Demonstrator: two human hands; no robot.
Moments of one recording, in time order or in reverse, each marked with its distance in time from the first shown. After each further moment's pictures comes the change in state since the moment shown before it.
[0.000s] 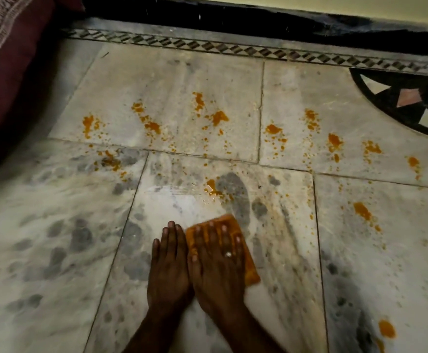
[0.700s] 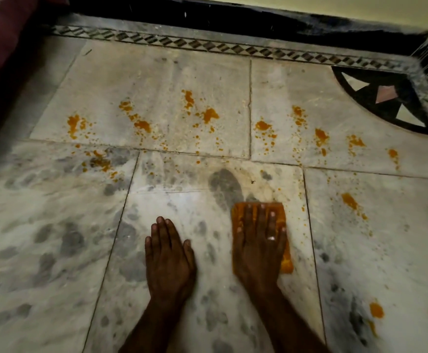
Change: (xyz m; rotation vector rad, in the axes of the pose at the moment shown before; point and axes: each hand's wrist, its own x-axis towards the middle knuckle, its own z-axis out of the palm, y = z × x) left_hand 0.019 0.009 -0.004 -0.060 -0.034 -0.130; right_hand 0.015 0.065 -0.019 -0.098 0.095 0.399
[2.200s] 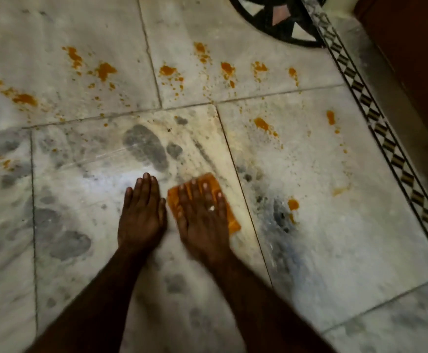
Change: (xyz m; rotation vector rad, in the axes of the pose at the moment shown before) left_hand -0.009 0.047 0.015 0.033 -0.094 0.571; right_hand -0.075 0.034 -0.018 0.013 -0.001 -0.051
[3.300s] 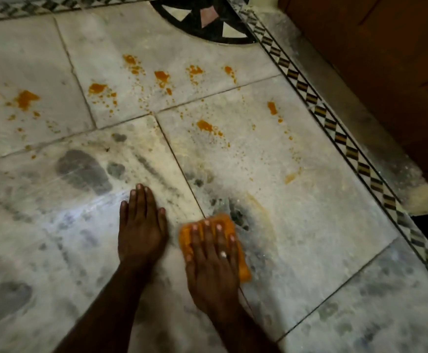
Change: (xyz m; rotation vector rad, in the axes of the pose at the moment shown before) left_hand 0.023 0.097 0.021 0.007 -0.031 0.072; right_hand -0.093 0.067 -0.033 -0.083 -0.039 0.237
